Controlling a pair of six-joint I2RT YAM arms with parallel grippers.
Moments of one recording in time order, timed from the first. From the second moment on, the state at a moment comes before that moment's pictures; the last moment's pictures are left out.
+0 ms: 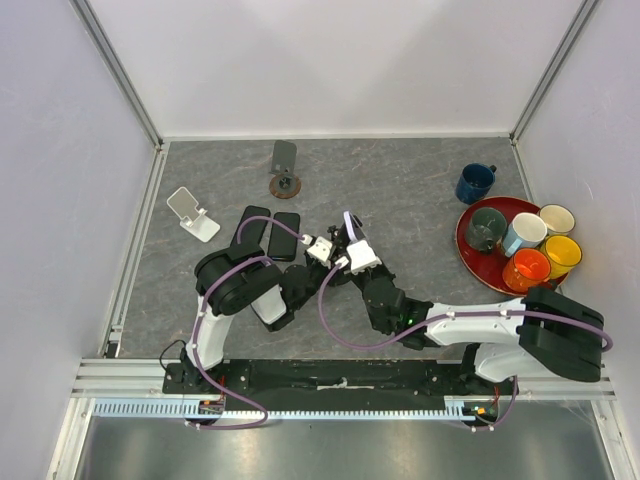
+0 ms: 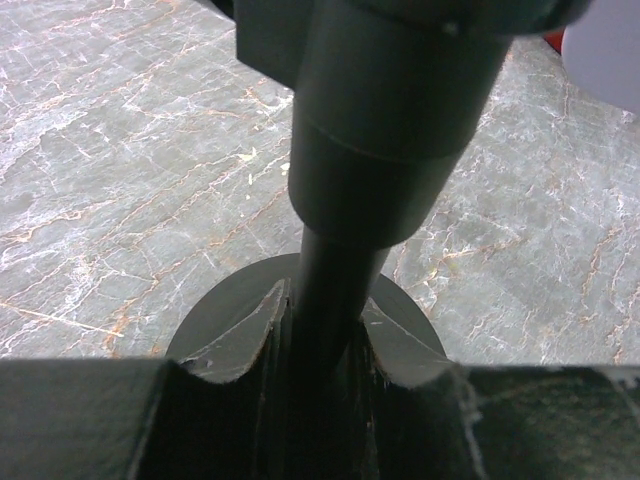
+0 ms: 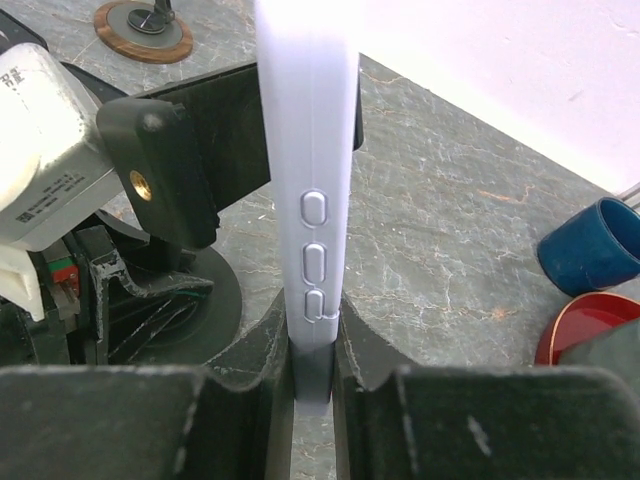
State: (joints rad) left arm -0.89 2.07 0.49 1.51 -0.23 -0.11; right arm 1.18 1.34 0.48 0.70 0.96 -0.23
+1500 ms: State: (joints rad) left arm -0.89 2.07 0.49 1.51 -0.23 -0.12; right arm 0.88 1.16 0.85 -0.59 0.57 0.38
